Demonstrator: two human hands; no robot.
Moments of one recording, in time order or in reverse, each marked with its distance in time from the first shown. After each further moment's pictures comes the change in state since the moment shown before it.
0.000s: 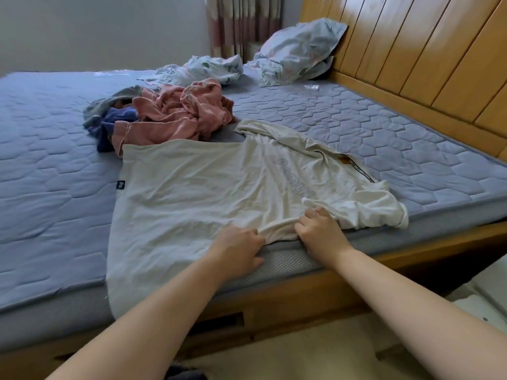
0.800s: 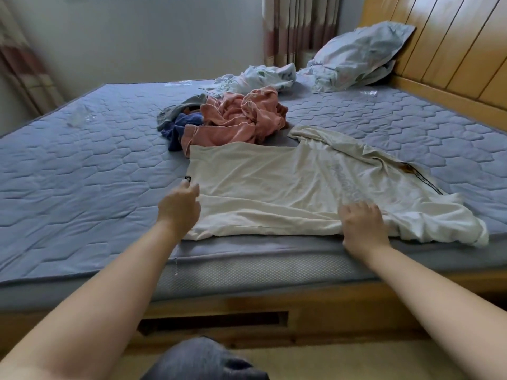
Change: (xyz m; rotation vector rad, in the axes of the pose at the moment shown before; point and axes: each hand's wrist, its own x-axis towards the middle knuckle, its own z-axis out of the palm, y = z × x) left_hand -0.102 -0.178 0.018 -0.108 0.368 -0.728; right_hand 0.038 -0.022 0.000 0.017 -0.161 0.338
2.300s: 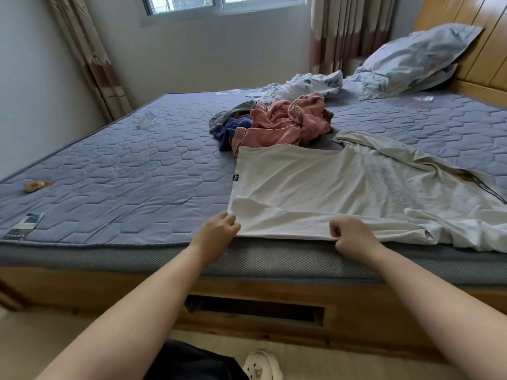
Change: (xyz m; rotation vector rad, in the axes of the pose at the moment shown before) left_hand -0.092 -0.029 -0.014 0.182 -0.036 0.444; right_hand 0.004 -0.083 -0.012 0.684 -0.231 -0.137
